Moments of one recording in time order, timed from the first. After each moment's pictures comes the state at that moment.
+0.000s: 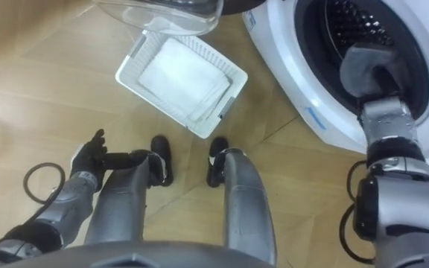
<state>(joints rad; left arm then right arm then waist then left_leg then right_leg) -0.04 0.24 -0.28 0.88 -0.49 -0.09 0.19 -0.52 -0.48 -0.21 1.09 1.39 0.03 -0.60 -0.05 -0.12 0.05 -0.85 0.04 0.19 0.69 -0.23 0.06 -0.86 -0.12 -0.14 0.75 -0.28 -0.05</state>
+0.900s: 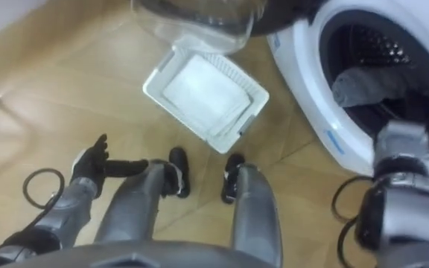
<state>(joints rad) -0.03 0.24 -0.27 0.96 -0.34 -0.09 0.14 -0.32 -0.41 -0.22 1.13 1.54 -0.19 -0.53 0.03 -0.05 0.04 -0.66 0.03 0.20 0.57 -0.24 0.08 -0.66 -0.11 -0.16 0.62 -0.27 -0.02</state>
